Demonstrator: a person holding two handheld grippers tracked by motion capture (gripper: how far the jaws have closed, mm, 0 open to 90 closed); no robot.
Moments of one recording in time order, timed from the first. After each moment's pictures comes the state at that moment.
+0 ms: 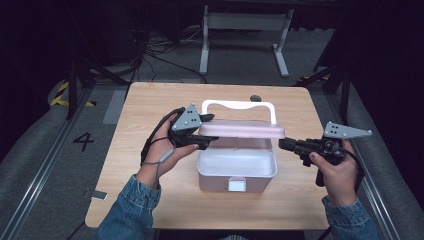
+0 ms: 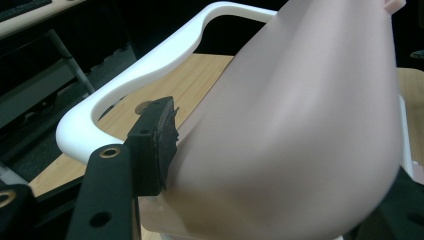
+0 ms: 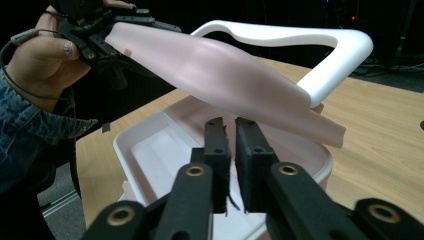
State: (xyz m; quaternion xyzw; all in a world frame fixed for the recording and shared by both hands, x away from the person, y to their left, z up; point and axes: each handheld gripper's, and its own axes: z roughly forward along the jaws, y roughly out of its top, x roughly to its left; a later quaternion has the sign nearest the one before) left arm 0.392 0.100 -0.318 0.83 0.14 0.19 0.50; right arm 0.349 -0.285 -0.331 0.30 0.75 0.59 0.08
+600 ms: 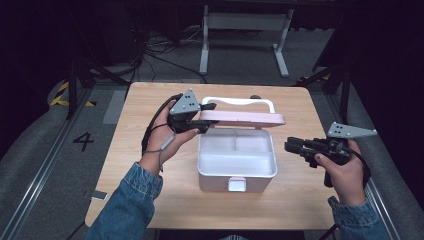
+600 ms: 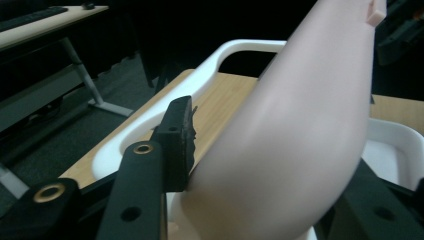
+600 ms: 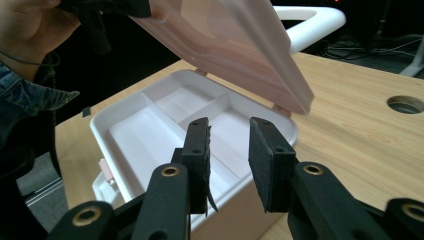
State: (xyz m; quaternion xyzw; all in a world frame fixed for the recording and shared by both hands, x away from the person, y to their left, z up) left arm 0.417 0.101 -0.299 0.81 0.17 0.19 0.53; right arm 0.350 -0.302 -0.333 0.32 0.76 0.55 0.10
